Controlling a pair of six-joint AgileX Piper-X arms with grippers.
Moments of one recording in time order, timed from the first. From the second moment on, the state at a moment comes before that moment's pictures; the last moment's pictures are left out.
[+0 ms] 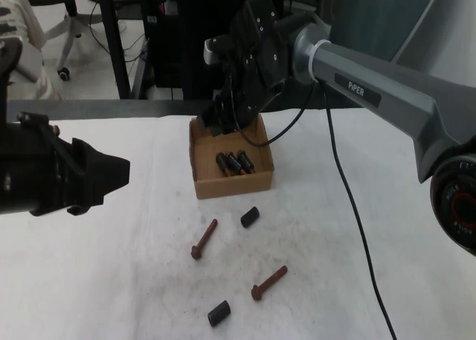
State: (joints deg) left arm -7.0 50.5 -42.4 36.6 30.3 3.4; right arm 29.1 132.2 -115.2 40.3 -11.8 -1.1
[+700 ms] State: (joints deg) left arm -7.0 51.9 -42.6 36.9 30.2 3.9; right arm 27.2 120.2 -125.4 57.4 -13.9 -4.3
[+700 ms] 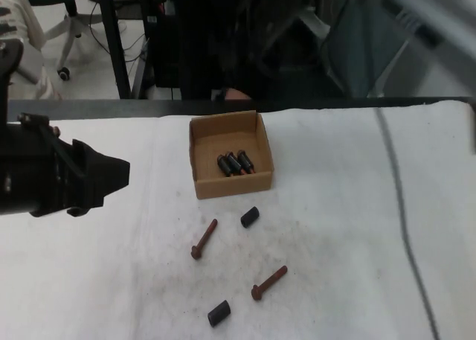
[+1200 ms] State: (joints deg) left arm -16.4 64.8 -45.3 34.2 29.4 4.3; right arm 27.7 107.4 -116.7 80.1 -25.0 -11.5
